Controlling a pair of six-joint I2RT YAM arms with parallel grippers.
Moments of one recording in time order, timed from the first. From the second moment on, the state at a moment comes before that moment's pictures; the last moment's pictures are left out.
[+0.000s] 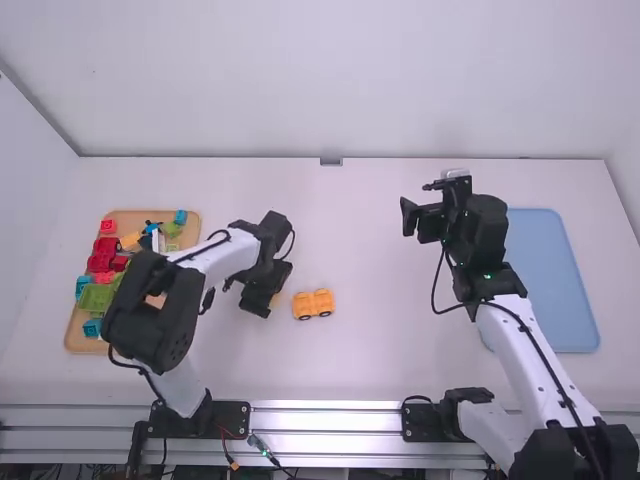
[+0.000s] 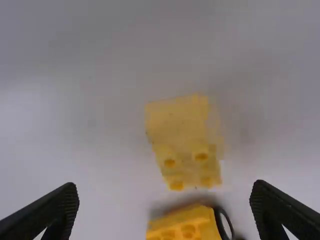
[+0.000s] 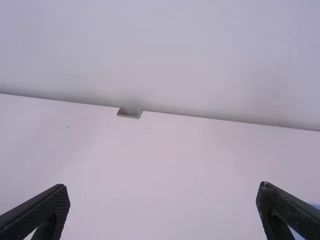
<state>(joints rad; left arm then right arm) -0.35 1.79 1.10 -0.92 0.07 -1.56 0.11 1.16 0.76 0.02 -0.20 -0.01</state>
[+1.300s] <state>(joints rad) 0.12 1.78 1.10 -0.90 0.86 1.79 0.11 1.20 0.76 -0.16 -0.76 -0.51</state>
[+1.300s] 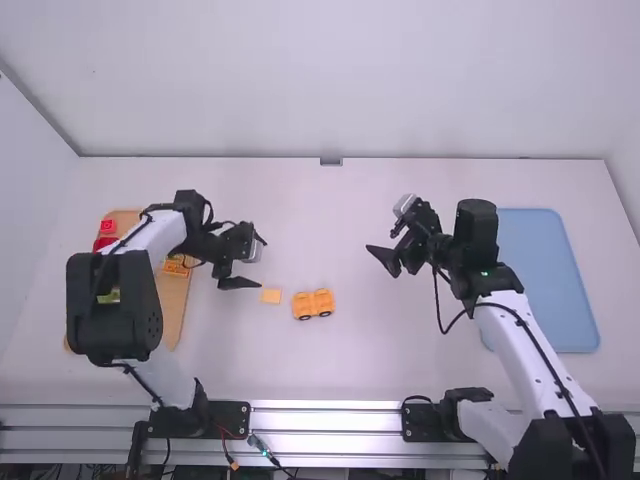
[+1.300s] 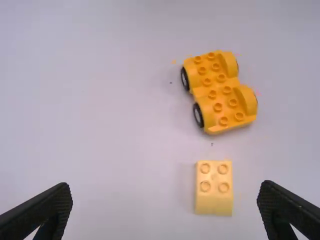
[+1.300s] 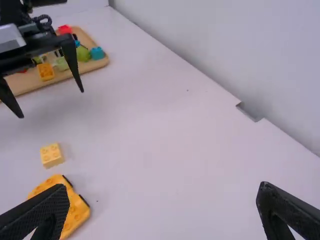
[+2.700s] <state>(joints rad) 0.11 1.91 0.77 -0.40 0.88 1.70 0.30 1.60 0.78 -0.14 -0.94 -0.89</state>
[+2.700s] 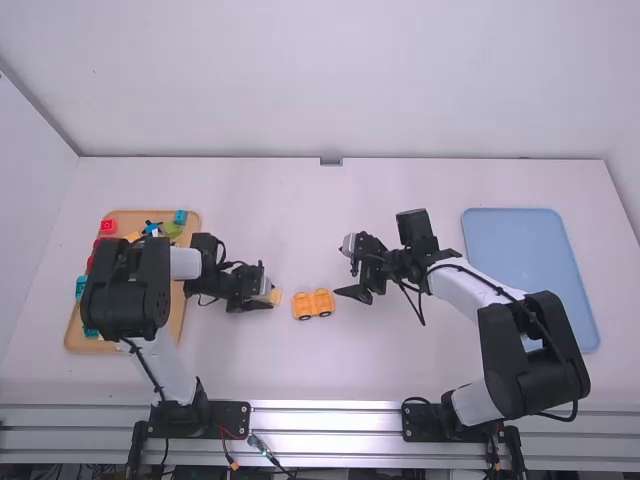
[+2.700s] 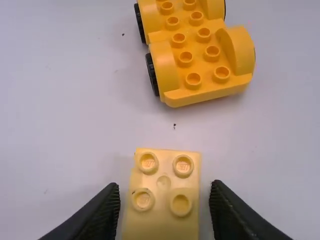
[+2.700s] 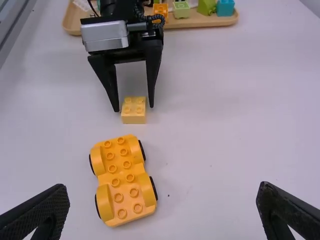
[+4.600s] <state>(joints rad) -0.18 1.53 0.54 0.00 0.87 1.01 0.47 1.97 0.74 0.13 -0.95 -1.04</state>
